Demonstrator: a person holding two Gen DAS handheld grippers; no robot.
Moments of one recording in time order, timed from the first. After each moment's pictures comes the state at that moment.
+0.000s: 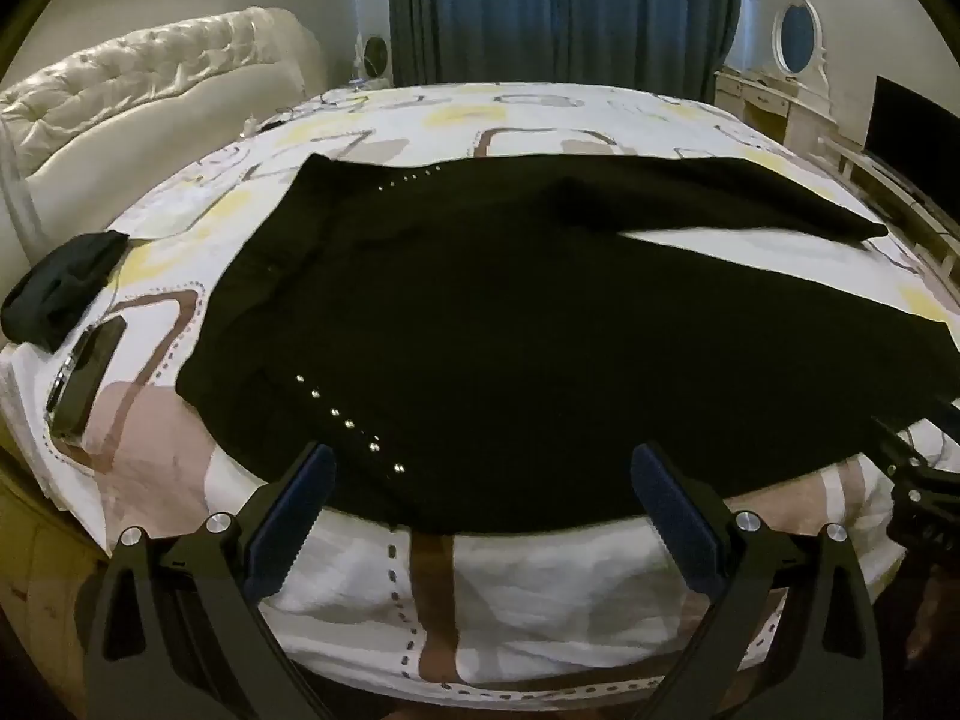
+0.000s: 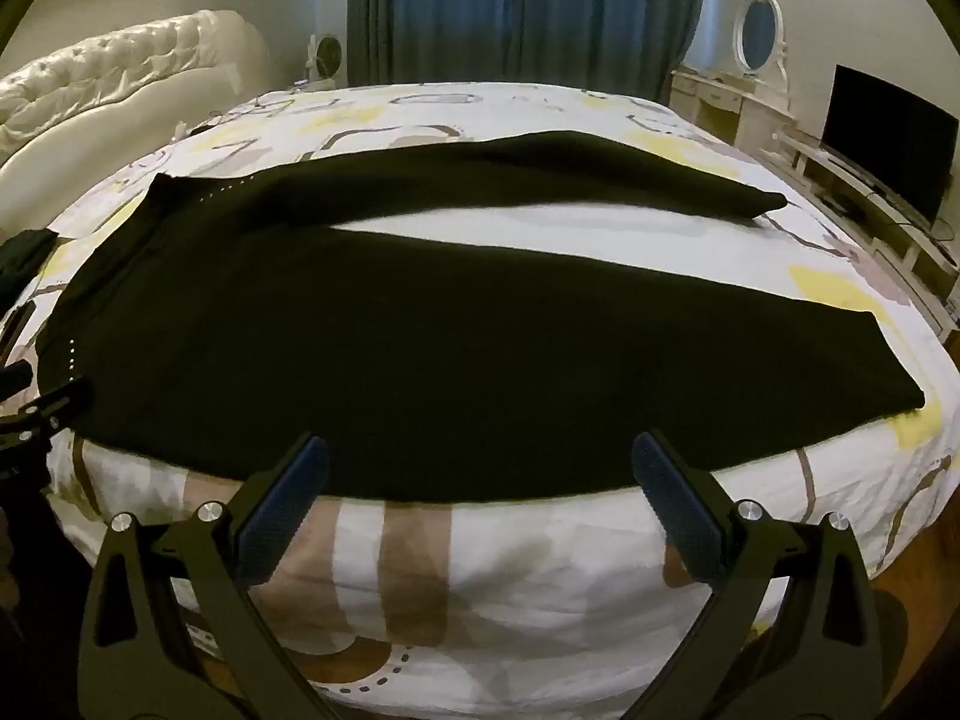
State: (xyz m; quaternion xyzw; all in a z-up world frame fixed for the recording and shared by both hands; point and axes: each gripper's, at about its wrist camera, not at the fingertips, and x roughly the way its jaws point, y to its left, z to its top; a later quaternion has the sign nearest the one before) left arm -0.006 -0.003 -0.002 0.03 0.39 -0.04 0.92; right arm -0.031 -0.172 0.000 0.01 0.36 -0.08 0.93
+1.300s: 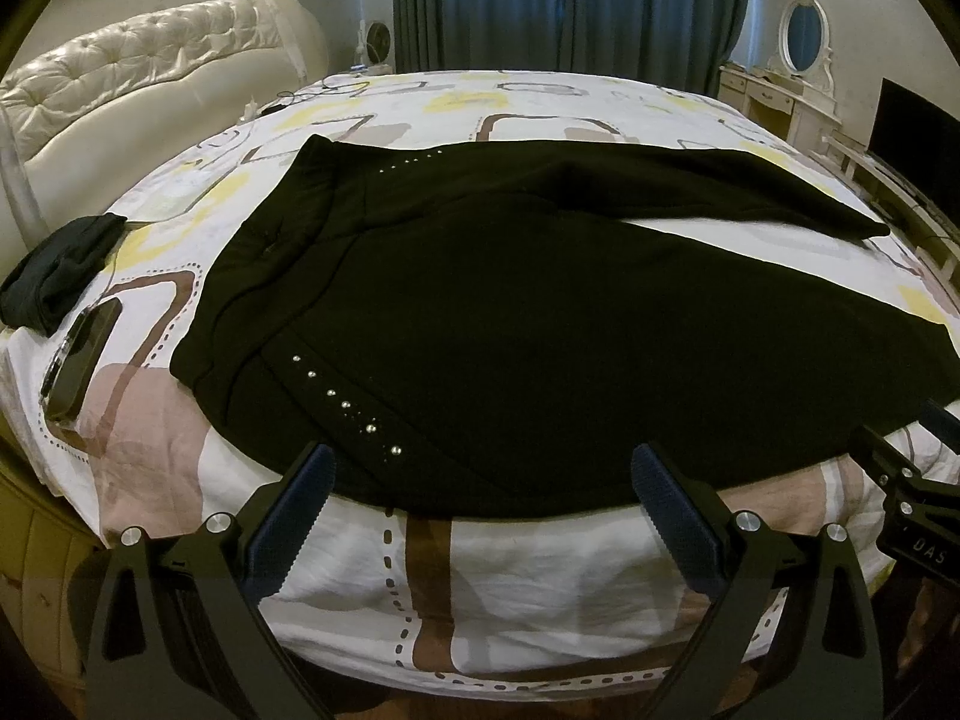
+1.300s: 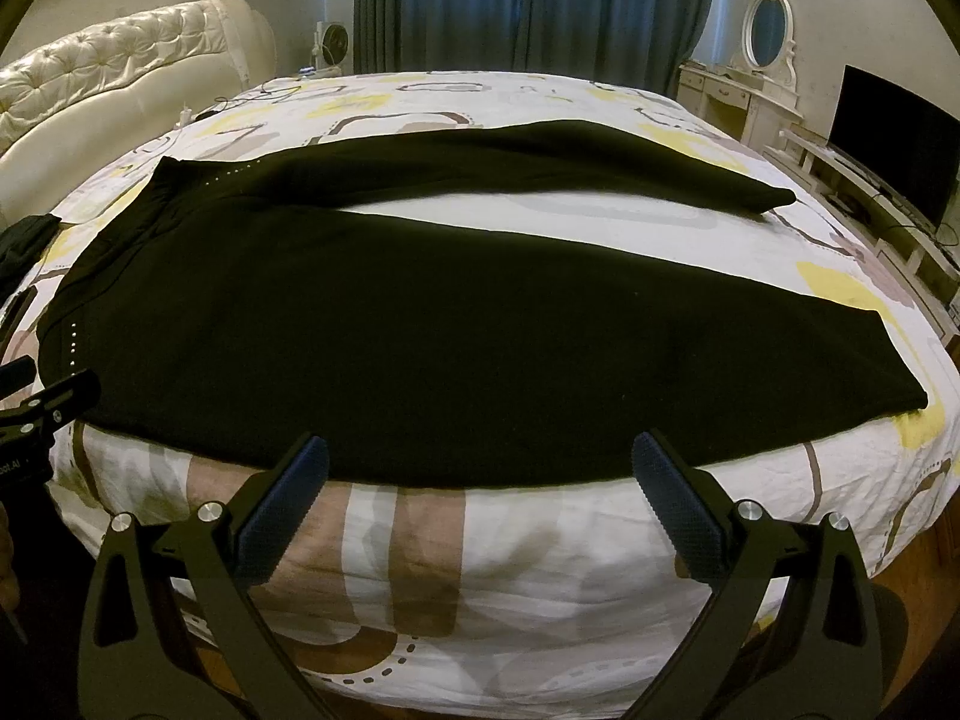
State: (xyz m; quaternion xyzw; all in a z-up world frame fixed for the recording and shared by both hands) left arm -0.010 0.000 -0.006 0.02 0.40 -0.03 0.92; right arm -0.031 -0.166 -0.005 0.00 0.38 -0.07 0.92
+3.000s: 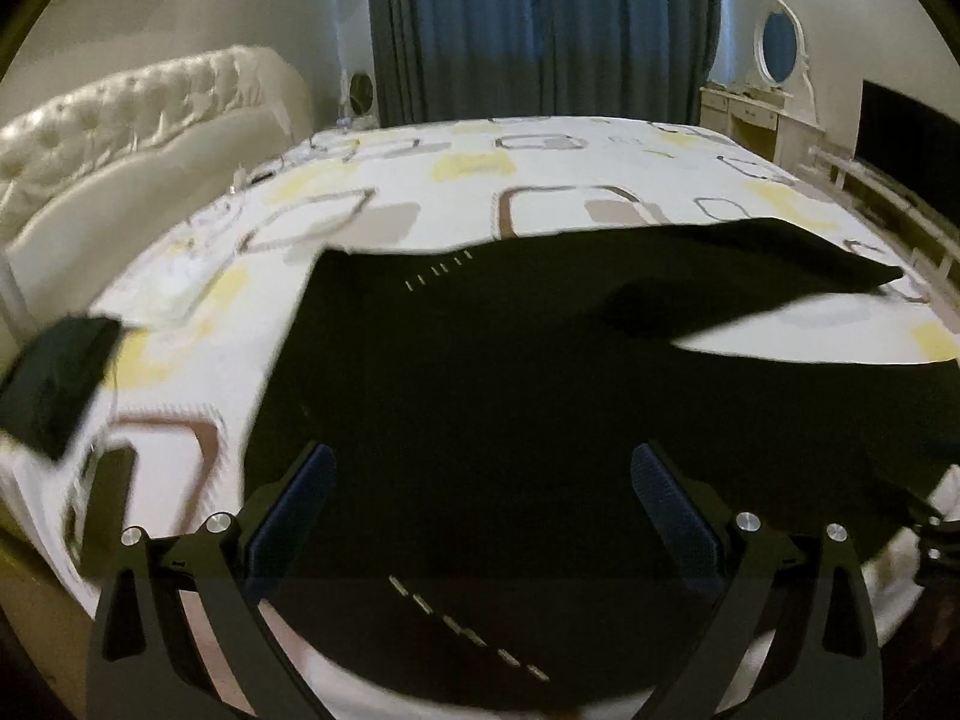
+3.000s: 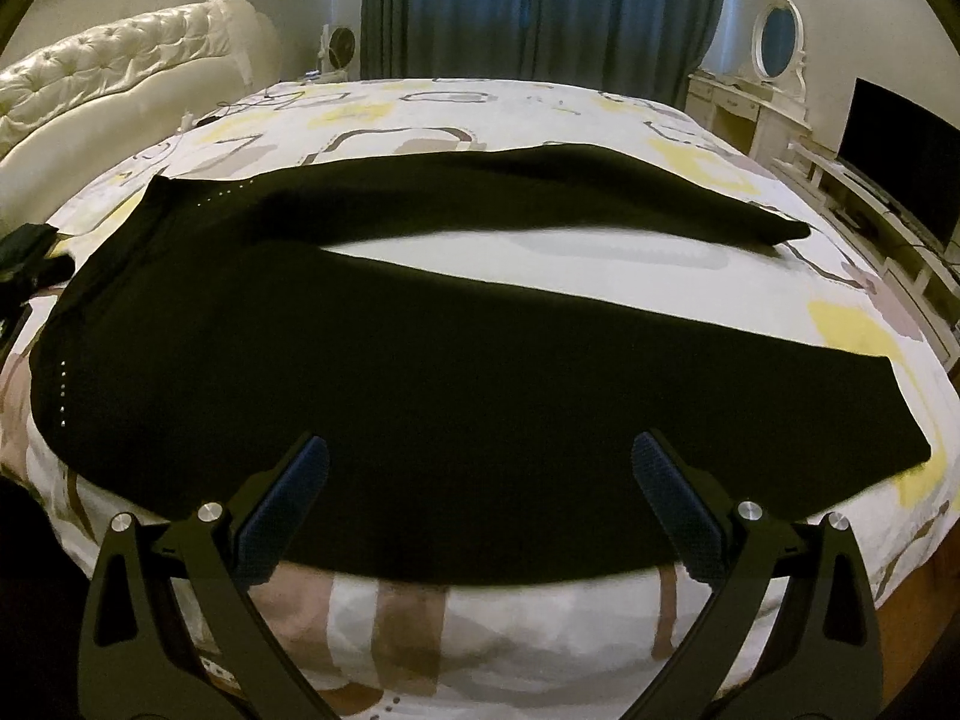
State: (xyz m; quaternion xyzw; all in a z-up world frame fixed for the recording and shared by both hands) left arm 0.075 0.040 0.047 0.07 0.34 -0.05 0.93; right arm 0.008 -0.169 0.013 0.00 0.37 -0.06 0.93
